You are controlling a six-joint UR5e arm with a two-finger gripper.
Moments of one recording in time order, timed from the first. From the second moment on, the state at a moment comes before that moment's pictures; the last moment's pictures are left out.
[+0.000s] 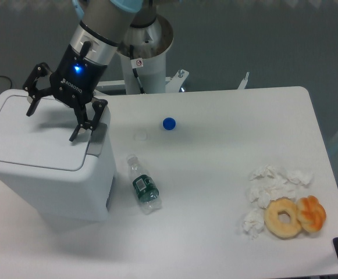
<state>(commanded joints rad) 2.29 -1.55 -1.81 -0.88 0.86 0.41</state>
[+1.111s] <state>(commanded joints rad) 2.47 -1.50 -1.79 -0.90 0.83 0.42</state>
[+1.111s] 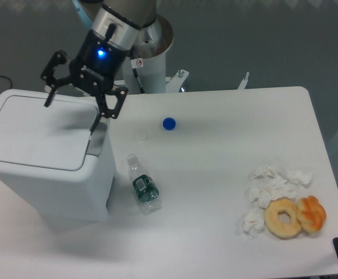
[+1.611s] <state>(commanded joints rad) 2.55 -1.52 -1.73 -0.91 1.00 0.57</state>
